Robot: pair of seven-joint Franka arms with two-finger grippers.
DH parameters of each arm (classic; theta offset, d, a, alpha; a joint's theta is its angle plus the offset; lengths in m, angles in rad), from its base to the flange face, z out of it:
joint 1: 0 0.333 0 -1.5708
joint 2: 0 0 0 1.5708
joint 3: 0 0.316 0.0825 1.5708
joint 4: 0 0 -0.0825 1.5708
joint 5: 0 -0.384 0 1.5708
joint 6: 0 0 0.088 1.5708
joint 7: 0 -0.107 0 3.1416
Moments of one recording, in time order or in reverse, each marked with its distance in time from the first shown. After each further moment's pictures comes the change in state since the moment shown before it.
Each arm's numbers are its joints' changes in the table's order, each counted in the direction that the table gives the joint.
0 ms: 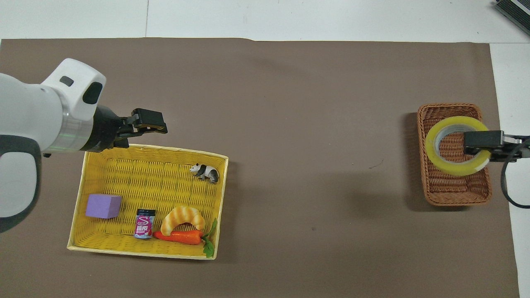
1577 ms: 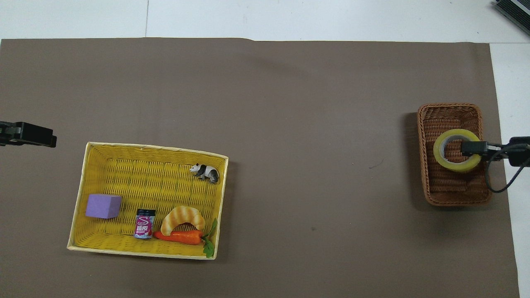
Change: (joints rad) left arm 0.218 0.002 -0.001 0.170 -0.252 0.290 -0.450; right arm -0.176 0.364 0.001 0.004 0.013 -0.197 0.399
